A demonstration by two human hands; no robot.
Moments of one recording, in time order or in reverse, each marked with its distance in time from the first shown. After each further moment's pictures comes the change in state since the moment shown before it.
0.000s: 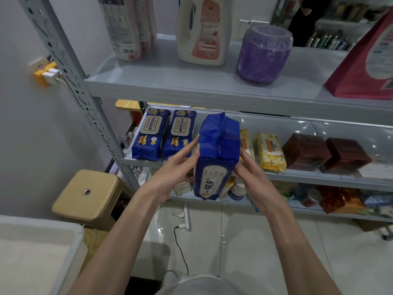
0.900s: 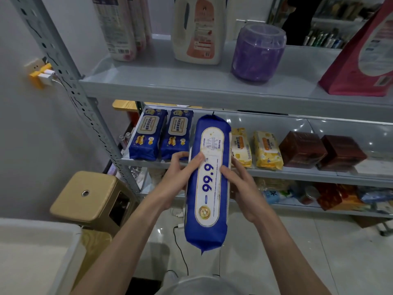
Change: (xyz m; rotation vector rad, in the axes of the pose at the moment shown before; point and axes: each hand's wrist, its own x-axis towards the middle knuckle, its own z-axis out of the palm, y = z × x) left_hand -0.004 -0.016 0.023 -0.109 0.140 -0.082; right_hand -0.012 0.013 0.023 0.167 0.120 0.159
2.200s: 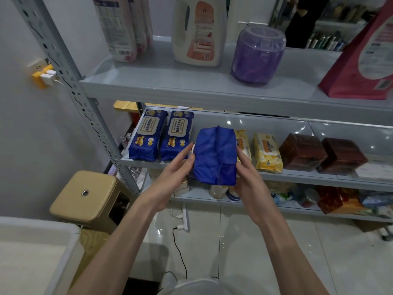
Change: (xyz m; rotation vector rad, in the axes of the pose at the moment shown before) left_hand 0.002 -0.002 -0.012 -0.002 -0.145 0.065; right_hand -0.016 -0.024 -0.005 0.150 -0.091 -0.190
